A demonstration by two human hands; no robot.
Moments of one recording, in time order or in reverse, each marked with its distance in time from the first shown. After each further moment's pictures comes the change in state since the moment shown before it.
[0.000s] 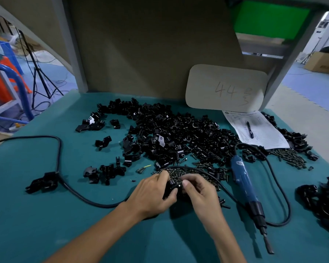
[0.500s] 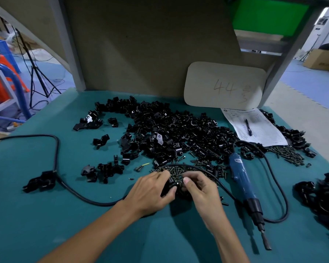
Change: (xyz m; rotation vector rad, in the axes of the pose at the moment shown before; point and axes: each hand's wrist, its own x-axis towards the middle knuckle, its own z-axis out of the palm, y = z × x) left_hand 0.000 0.004 -0.003 0.071 0.093 0.050; right_hand 0.001 0.005 -0.002 0.094 0.014 0.017
